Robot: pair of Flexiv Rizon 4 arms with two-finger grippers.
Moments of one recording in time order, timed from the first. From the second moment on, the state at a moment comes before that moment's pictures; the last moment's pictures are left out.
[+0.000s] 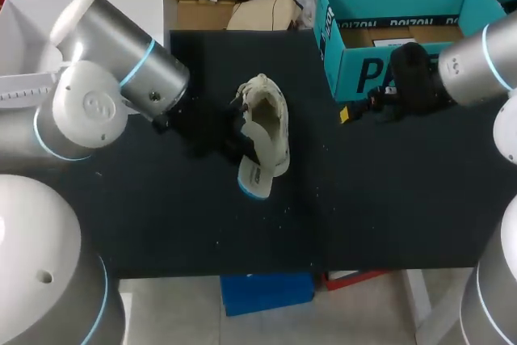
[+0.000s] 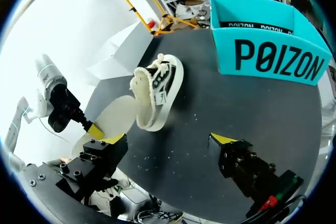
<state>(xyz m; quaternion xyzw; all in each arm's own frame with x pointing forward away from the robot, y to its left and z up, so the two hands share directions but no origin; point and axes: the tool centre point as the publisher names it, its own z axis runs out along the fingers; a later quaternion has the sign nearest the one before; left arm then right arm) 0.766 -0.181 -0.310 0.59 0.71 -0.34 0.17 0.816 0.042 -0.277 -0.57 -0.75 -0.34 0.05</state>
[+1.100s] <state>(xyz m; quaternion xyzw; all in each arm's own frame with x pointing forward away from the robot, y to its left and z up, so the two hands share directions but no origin) 0.884 -0.211 -0.360 0.57 0.71 -0.36 0.20 0.816 0.042 -0.277 -0.57 -0.75 -0.34 0.05</state>
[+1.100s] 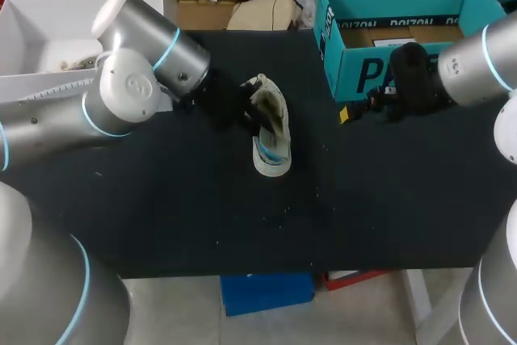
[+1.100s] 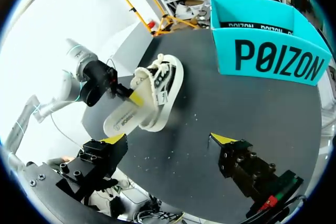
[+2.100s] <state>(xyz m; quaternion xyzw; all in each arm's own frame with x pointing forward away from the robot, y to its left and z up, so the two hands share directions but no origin) 0.827 -0.210 -0.327 0.62 0.67 -0.36 0.18 0.816 0.042 -0.277 -0.57 -0.75 -0.34 0.05</state>
